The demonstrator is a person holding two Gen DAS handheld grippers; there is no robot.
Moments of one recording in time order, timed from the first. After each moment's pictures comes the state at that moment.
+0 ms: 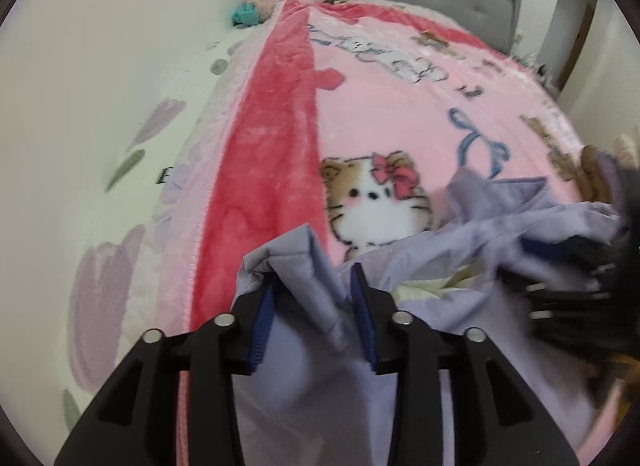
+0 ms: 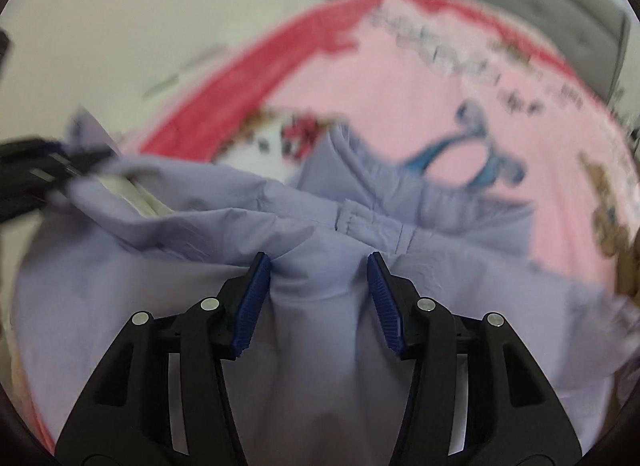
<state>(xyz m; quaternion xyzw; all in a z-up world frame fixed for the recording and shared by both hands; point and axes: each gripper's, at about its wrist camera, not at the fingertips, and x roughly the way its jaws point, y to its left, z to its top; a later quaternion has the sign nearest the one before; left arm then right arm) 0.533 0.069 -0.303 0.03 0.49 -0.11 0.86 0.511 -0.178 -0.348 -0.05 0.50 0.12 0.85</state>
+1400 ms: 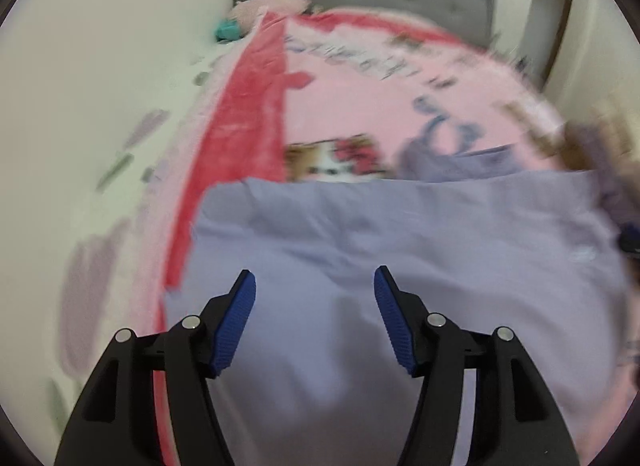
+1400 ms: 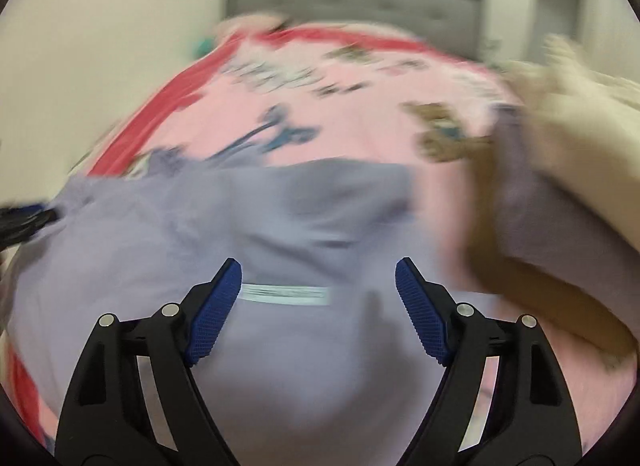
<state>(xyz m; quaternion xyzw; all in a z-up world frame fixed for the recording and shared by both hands) 0.468 0.040 -0.312 0.04 0.46 -0.13 0.88 0.352 -0.353 -0.303 0.02 0.40 -0.09 0.91</state>
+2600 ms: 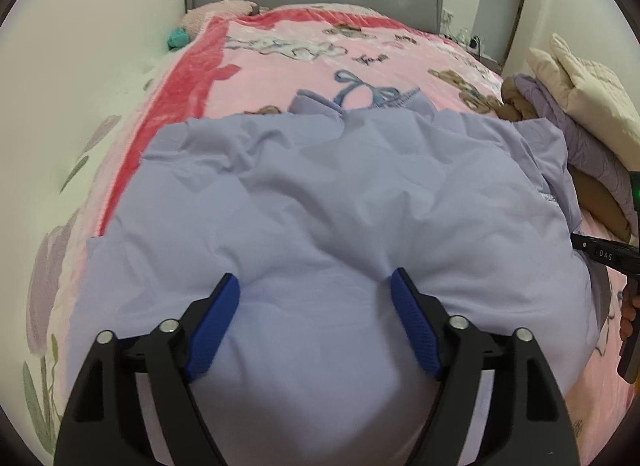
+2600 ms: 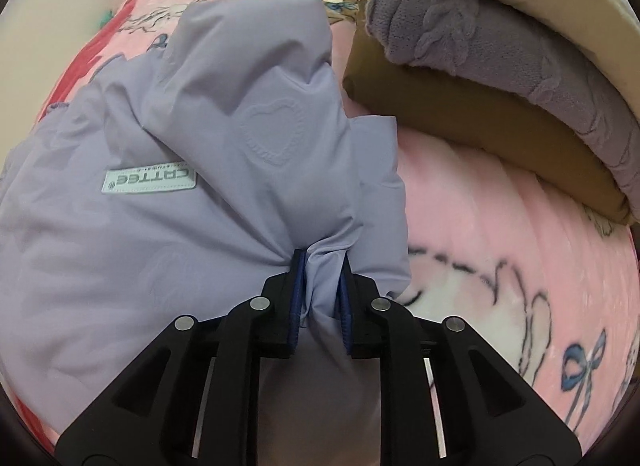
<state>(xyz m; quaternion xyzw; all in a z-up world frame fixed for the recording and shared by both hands) 0.400 -0.023 -0.333 0.07 0.45 -0.18 0.87 0.294 -0.406 -0.372 0.12 0.51 -0.19 0.83</state>
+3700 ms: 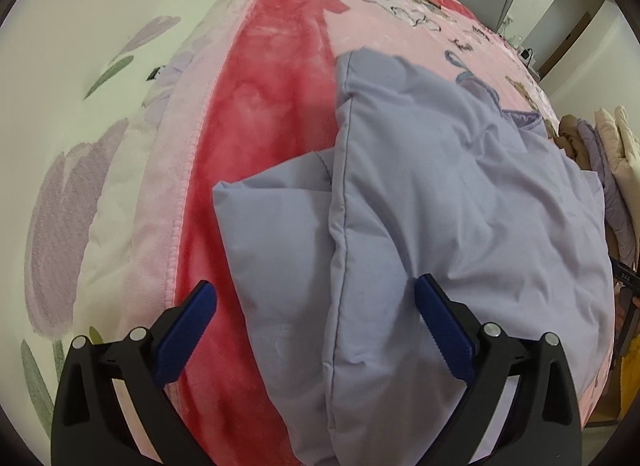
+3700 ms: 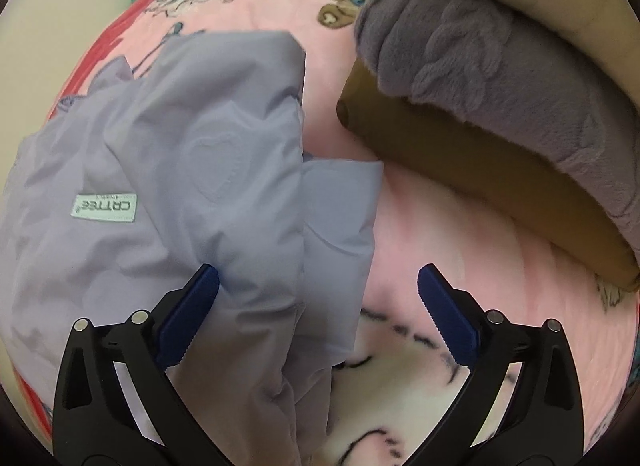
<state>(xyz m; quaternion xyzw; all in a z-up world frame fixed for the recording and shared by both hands) 0.487 0.126 -0.372 -0.01 0.57 -0.15 0.81 0.324 -0.466 -0.368 0.10 0.55 -0.10 0.82</state>
